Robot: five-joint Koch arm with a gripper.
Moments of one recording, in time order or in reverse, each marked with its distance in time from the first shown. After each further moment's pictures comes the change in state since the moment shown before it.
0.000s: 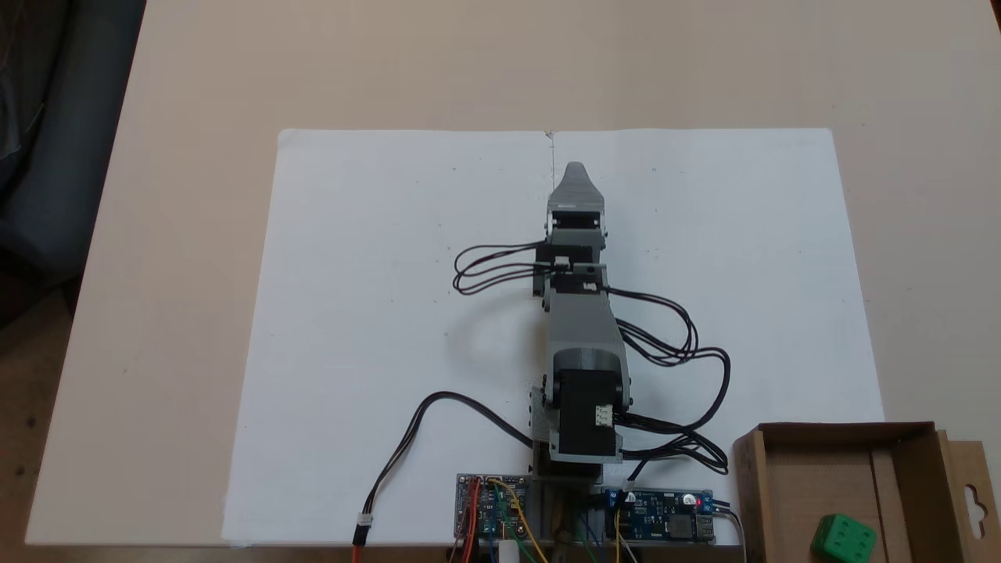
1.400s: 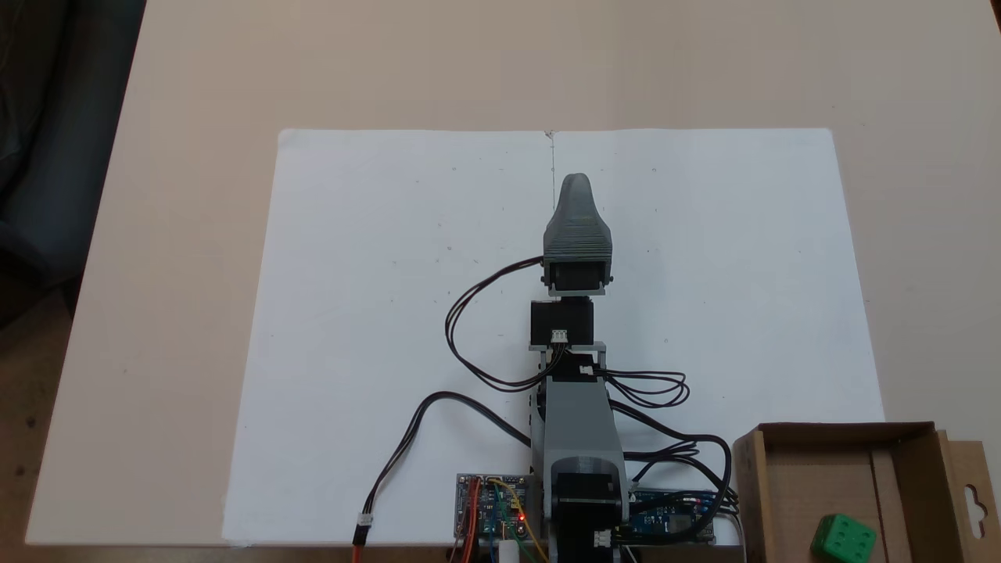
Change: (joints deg) arm -1.3 25.4 22.9 -57.0 -0.1
